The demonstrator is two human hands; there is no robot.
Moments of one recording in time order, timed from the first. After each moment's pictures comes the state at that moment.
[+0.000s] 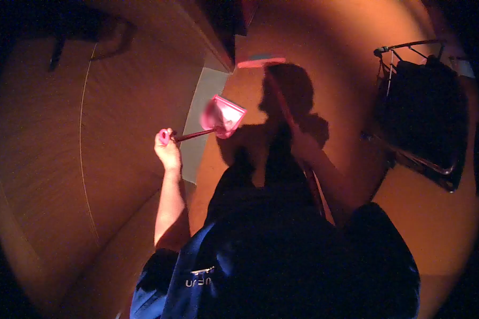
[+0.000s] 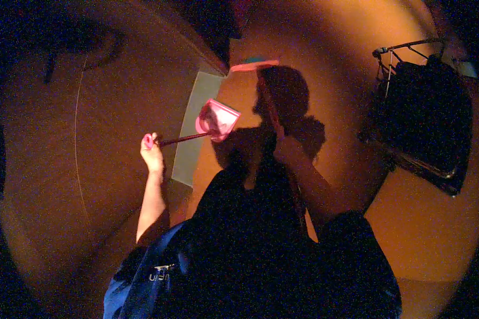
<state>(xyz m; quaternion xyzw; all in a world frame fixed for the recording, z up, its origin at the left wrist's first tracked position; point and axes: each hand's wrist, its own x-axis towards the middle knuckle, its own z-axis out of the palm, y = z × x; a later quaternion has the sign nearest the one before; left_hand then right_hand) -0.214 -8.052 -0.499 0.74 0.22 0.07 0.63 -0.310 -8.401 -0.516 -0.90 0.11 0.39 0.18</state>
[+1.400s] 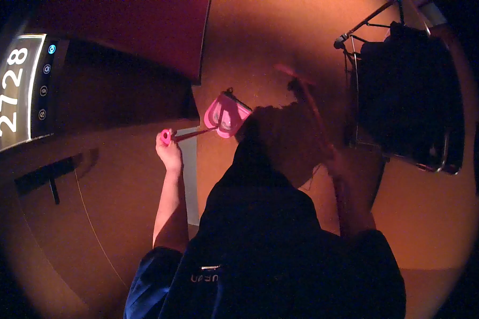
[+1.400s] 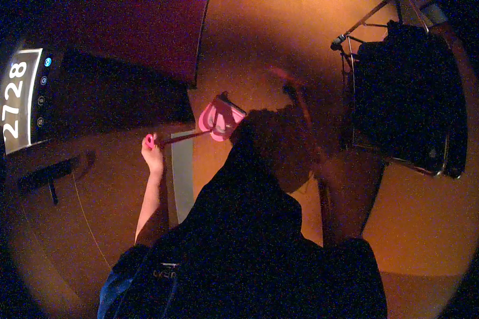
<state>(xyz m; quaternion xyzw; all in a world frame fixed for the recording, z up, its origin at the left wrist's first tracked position) -0.168 -8.237 -0.389 0.86 0.14 0.03 0.48 -0.367 -8.665 -0.396 -0.75 0.37 0.41 0.36</state>
